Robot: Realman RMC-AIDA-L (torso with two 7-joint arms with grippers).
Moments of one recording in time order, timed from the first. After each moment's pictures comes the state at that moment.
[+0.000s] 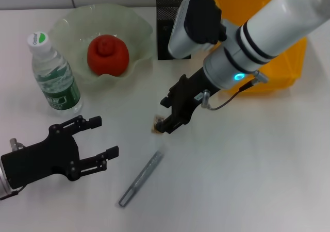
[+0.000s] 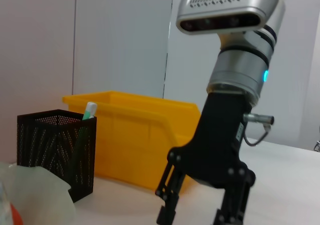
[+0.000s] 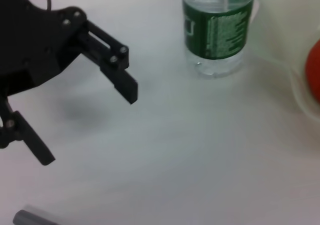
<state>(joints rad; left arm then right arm) -0.33 -2.03 0.63 0.34 1.90 1.61 -0.81 1.00 2.09 -1.52 -0.63 -2.17 -1.17 1.99</state>
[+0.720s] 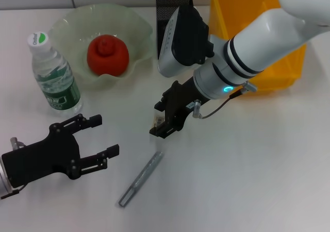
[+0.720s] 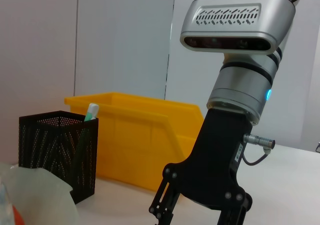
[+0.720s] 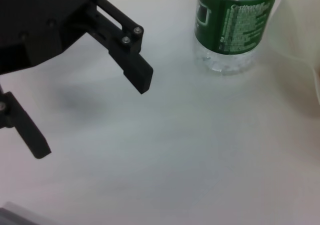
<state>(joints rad) -0.33 -2.04 0.63 0.34 1.90 1.61 -0.81 0.98 2.09 -1.71 -0.62 -2.06 -1.03 1.98</state>
